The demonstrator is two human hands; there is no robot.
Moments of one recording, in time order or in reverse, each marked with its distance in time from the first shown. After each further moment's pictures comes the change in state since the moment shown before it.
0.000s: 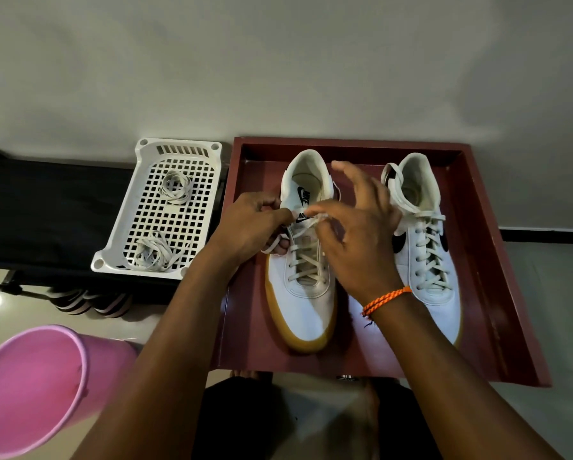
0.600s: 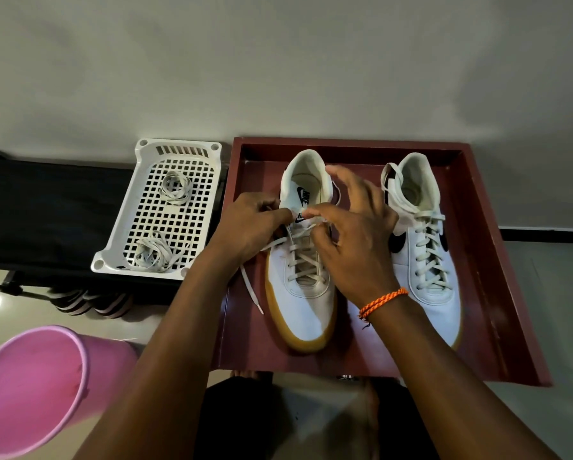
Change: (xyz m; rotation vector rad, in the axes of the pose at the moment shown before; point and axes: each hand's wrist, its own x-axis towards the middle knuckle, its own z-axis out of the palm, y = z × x) left_hand 0.006 -0.007 -0.001 0.165 0.080 0.065; right_hand -0.003 -0.003 0.002 -0.028 -0.027 -0.008
